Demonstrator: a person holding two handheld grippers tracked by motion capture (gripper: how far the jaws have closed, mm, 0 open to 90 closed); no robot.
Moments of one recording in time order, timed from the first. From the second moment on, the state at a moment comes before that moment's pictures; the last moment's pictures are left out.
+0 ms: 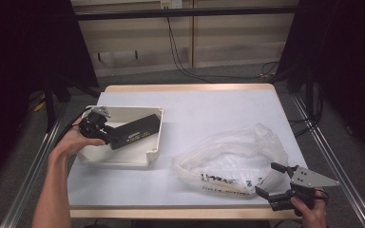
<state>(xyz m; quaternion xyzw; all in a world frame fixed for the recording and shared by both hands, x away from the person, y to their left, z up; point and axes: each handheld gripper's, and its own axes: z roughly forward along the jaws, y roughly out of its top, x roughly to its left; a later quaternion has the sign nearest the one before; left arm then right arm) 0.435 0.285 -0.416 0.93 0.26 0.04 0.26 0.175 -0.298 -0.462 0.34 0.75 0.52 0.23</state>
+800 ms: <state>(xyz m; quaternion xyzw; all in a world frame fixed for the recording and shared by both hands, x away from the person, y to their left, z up) 0.453 0.264 -0.422 0.92 0.31 0.07 0.24 0.176 -0.297 -0.463 0.34 0.75 0.52 0.22</state>
